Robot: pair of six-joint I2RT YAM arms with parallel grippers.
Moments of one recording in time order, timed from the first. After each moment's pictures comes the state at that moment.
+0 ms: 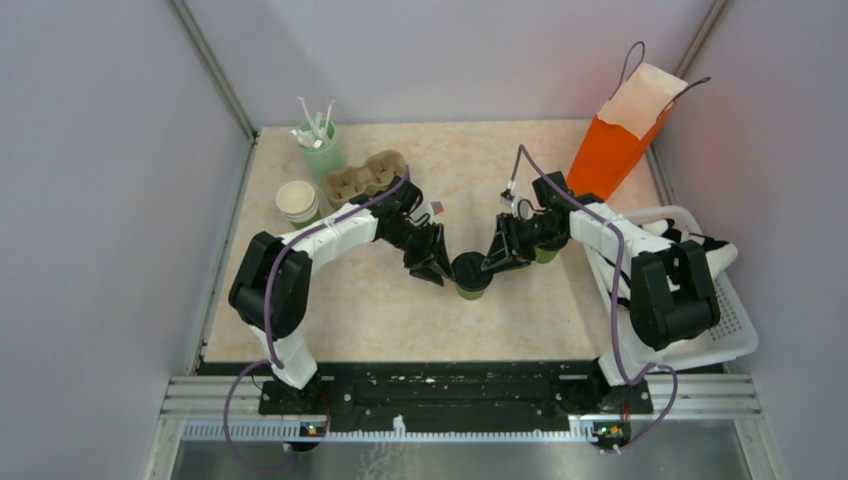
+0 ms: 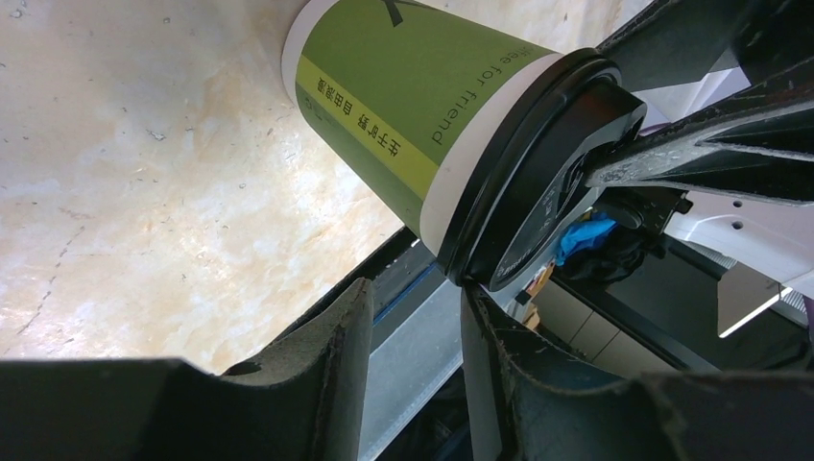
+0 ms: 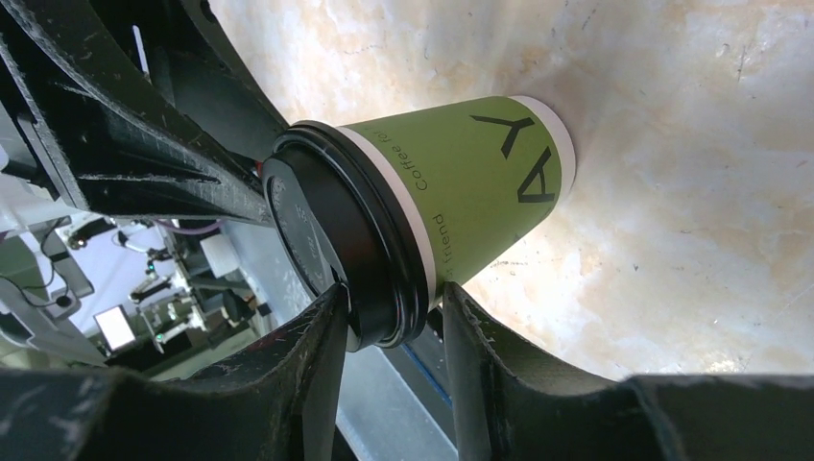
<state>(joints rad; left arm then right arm) -0.56 1.76 1.23 -0.64 0.72 -0.59 0.32 1.61 1.07 -0.65 -0.83 0.27</state>
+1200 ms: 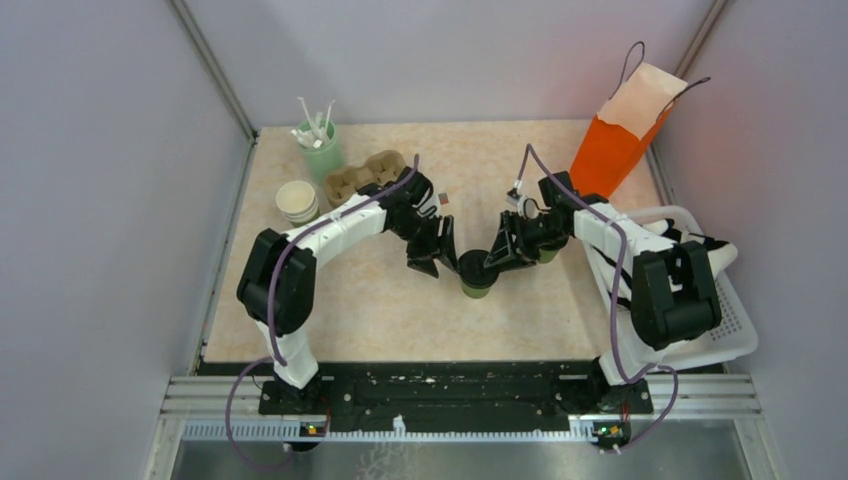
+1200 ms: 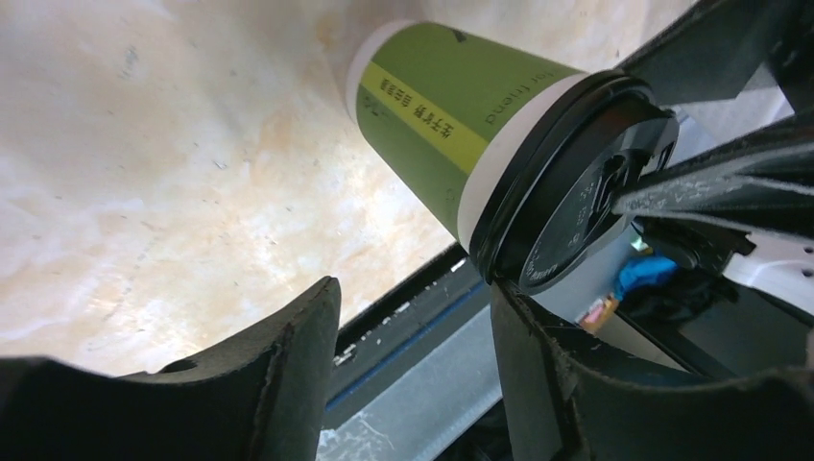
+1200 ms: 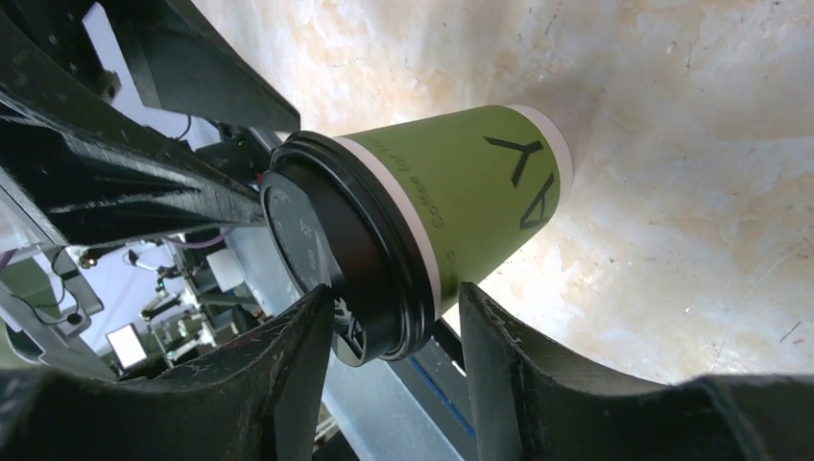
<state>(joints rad) -0.59 1.80 1.35 -0.74 0.59 -0.55 0.28 1.61 1.05 -0.63 -0.83 0.30</state>
